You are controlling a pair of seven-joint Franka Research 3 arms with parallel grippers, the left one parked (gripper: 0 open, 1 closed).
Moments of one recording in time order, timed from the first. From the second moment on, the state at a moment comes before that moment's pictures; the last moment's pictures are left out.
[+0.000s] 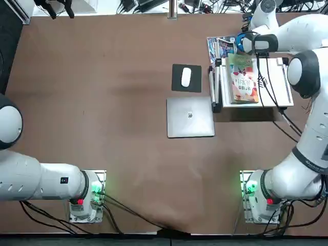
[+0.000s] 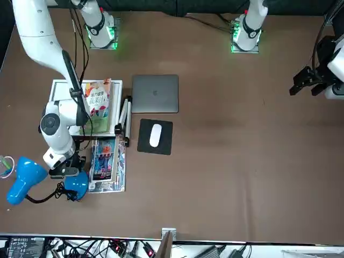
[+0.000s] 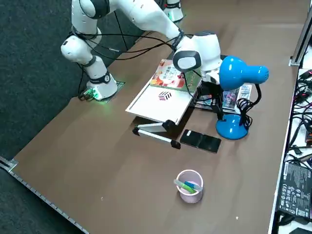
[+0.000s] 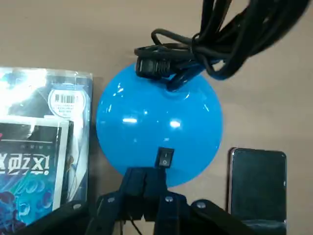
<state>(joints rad) 0.07 0.66 -0.07 -1.75 -0.29 2.65 0.15</state>
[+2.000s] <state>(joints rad) 0.07 0.67 -0.06 -1.74 -0.31 2.66 0.15</state>
